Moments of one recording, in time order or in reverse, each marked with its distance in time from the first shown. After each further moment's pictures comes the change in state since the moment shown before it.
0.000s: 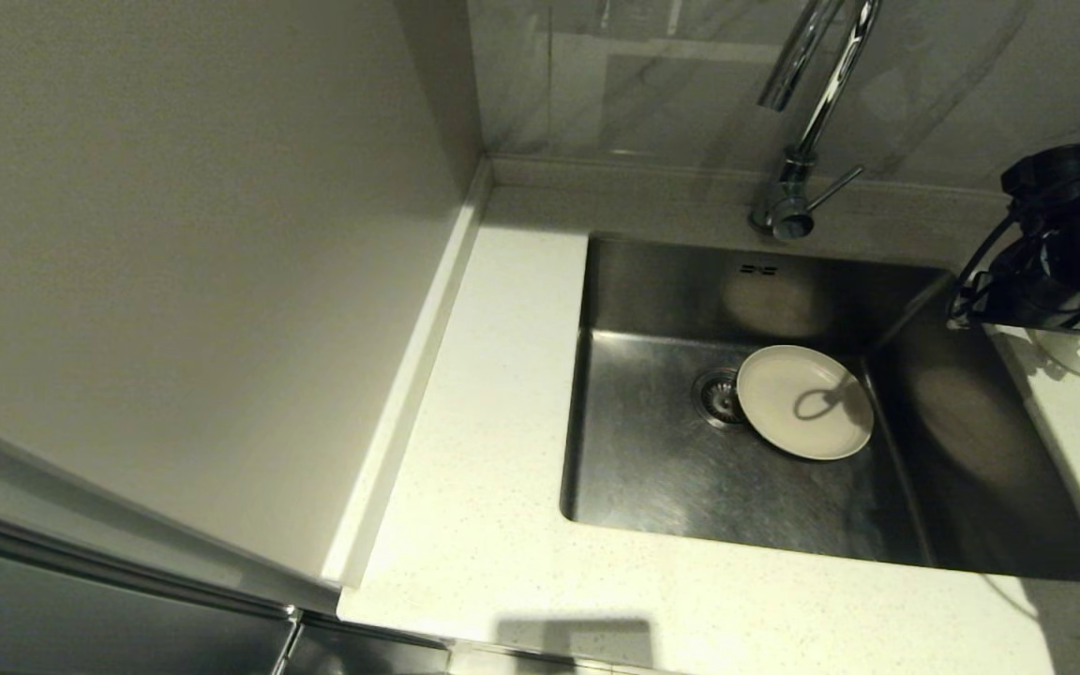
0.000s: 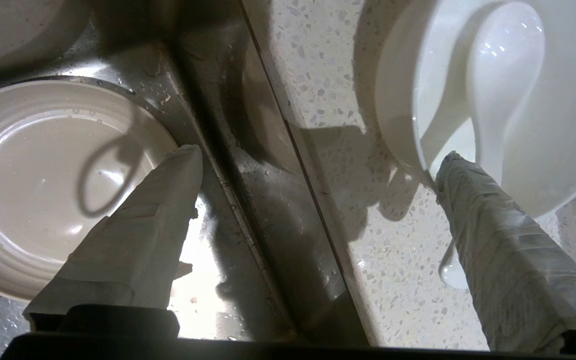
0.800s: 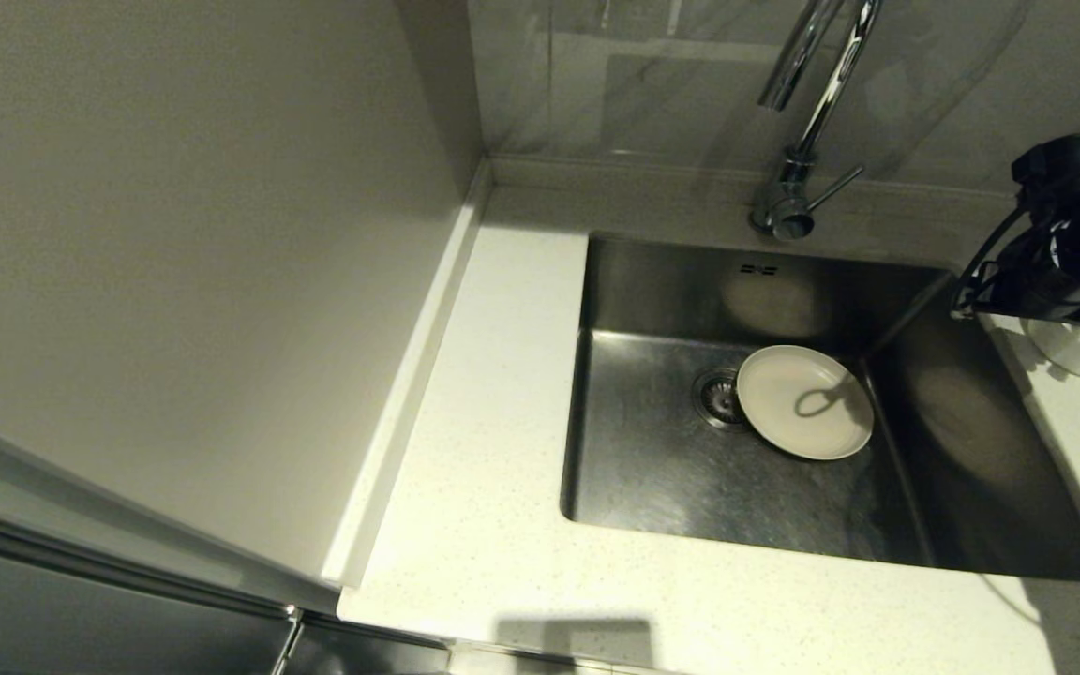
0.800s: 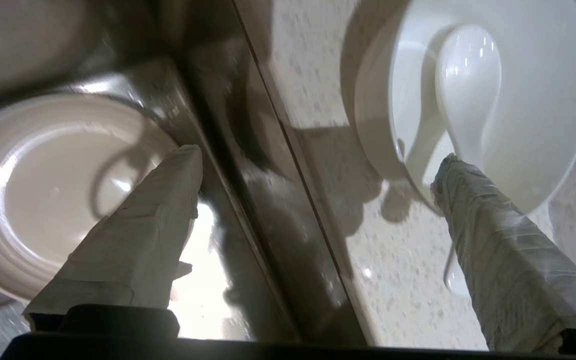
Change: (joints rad) left arm 0.000 0.000 0.000 0.000 0.000 0.000; right arm -0.004 -0.014 -0.010 -0.019 0.009 0.000
